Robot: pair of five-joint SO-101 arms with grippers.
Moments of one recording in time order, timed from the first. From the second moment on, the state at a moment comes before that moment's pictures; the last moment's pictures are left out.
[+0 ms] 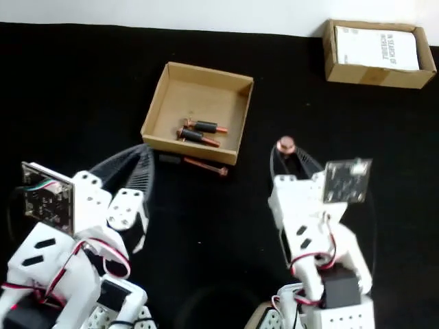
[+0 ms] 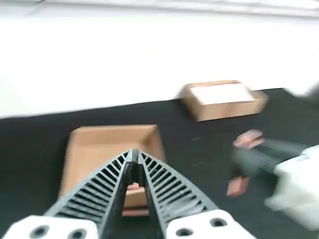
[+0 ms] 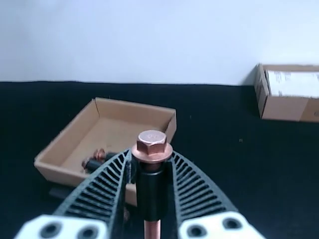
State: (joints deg) left arm 13.8 -82.2 38.1 63.0 5.3; right arm -13.6 -84.0 61.9 41.8 -4.0
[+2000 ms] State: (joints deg) left arm -9.0 -103.1 96.3 45.7 4.7; right arm -44.0 19.2 -20.4 81.5 16.5
